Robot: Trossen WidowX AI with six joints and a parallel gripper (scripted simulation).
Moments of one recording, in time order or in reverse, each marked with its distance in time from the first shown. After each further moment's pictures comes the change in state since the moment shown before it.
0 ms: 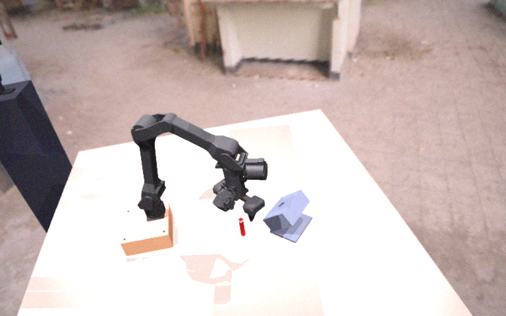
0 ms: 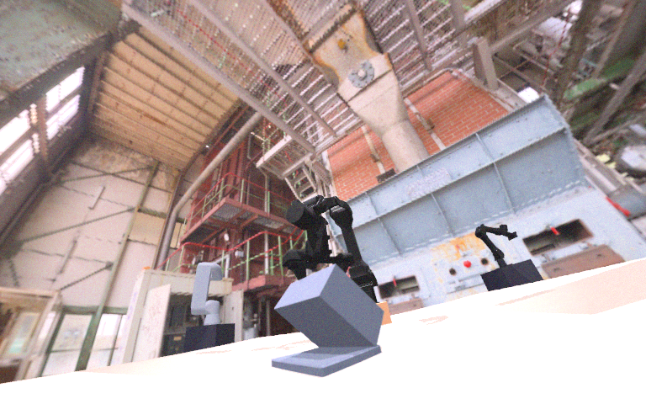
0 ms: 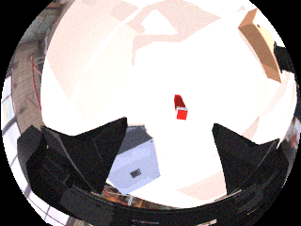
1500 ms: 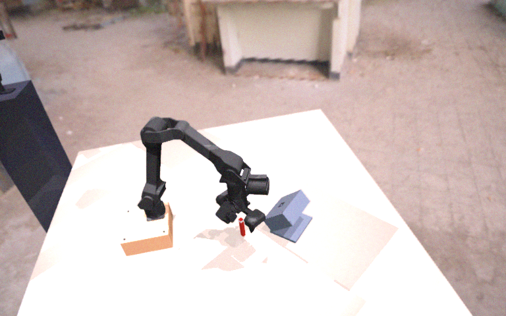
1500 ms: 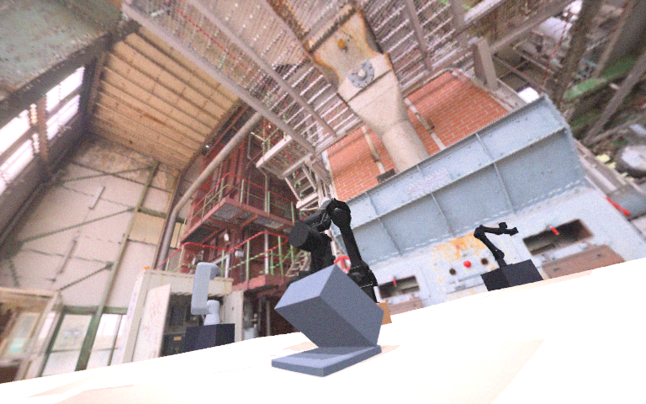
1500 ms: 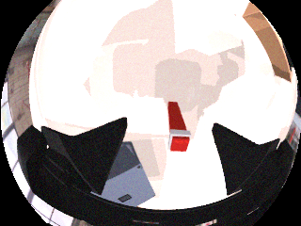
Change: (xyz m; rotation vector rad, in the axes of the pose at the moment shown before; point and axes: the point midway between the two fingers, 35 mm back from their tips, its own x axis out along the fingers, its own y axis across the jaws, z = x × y) arm 0.060 -0.012 -0.003 0.029 -0.005 -0.049
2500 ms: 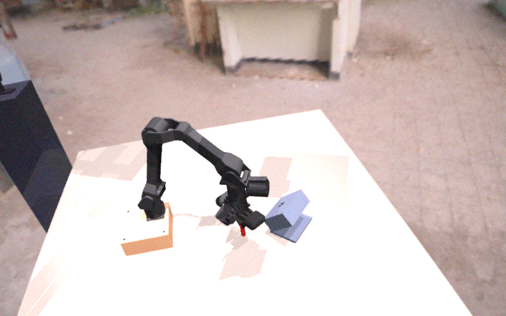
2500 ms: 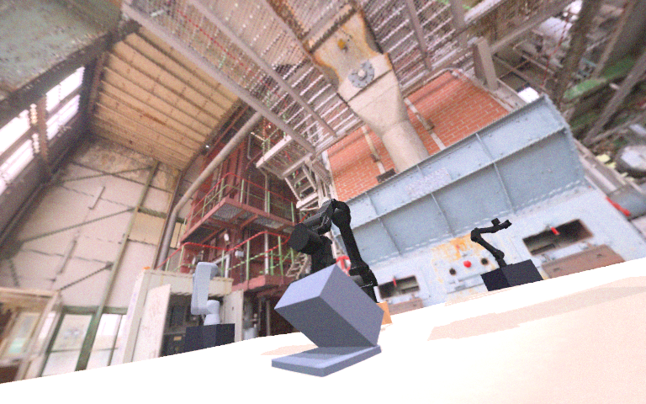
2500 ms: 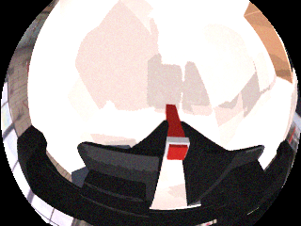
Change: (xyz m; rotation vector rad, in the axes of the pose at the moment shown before) arm 0.008 -0.002 0.001 0.000 -0.004 -0.005
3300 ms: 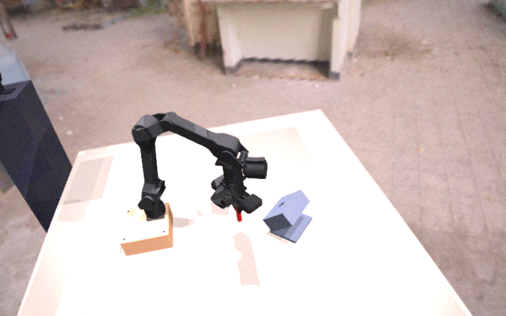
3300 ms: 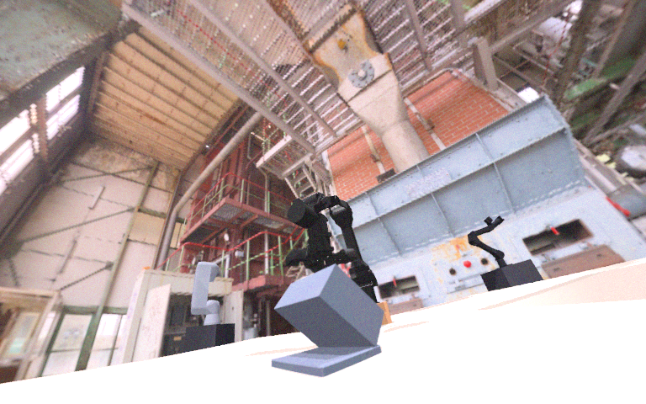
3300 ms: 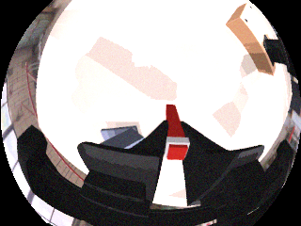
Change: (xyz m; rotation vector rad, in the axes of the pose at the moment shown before) arm -0.074 -0.002 0.003 0.001 -0.009 -0.013
